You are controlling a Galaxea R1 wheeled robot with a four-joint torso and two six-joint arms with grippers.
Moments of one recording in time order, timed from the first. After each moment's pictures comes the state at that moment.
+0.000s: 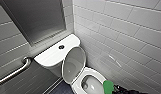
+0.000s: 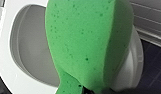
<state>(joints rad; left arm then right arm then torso) 1.32 2.63 -1.97 0.12 -0.05 0.00 -0.68 2.36 -1.59 -0.81 -0.39 1.25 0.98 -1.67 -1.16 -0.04</state>
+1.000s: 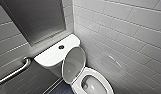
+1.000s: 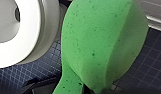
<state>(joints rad) 1.32 2.59 -1.98 0.09 -0.04 -0.01 -0.88 2.07 -1.40 -0.81 -0.43 1.29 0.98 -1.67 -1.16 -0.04</state>
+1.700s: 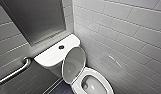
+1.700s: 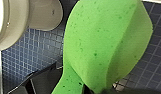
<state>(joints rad) 1.32 2.61 -1.98 0.08 -0.05 -0.01 -1.11 2.03 -1.55 -0.82 -0.07 1.29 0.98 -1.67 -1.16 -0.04</state>
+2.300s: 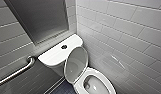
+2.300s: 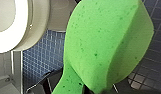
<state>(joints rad) 1.32 2.61 -1.98 0.08 -0.05 -0.01 -1.14 2.04 -1.58 -0.83 0.09 1.28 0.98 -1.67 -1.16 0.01</state>
